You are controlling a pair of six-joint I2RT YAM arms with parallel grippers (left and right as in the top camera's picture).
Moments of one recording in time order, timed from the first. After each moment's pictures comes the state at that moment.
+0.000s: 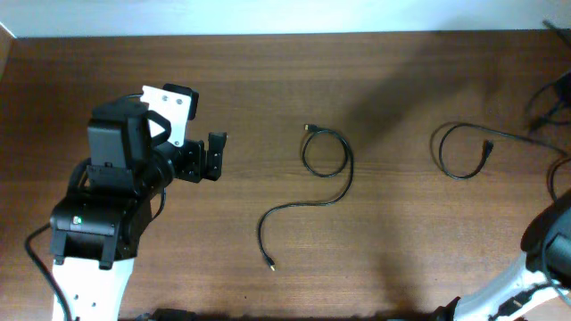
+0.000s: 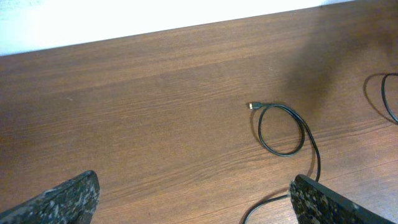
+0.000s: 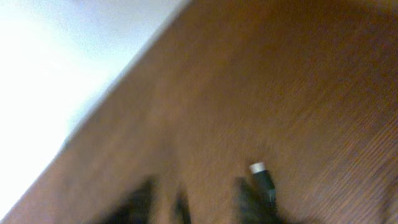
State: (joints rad) left arm -0.12 1.11 1.36 -0.92 0.14 0.07; right arm -0.57 2.03 1.63 -0.32 -0.12 0.44
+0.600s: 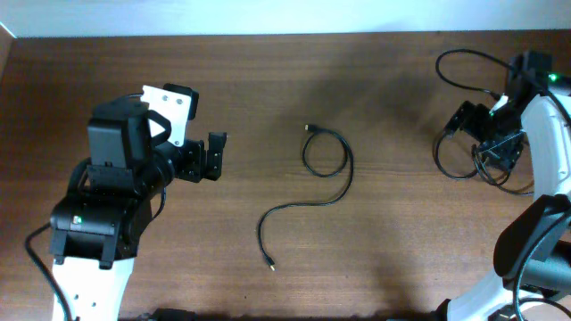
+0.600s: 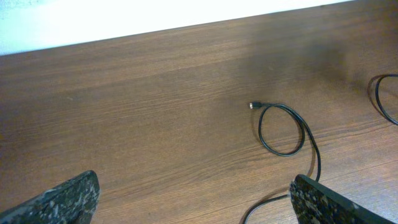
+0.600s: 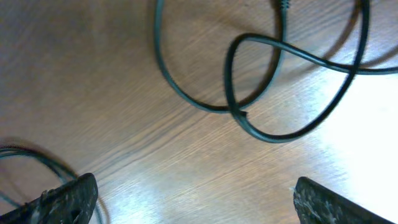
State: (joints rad) left arm -0.12 1.11 1.36 -0.92 0.14 0.07; right arm -0.27 1.87 1.63 -1.23 -0.09 0.42
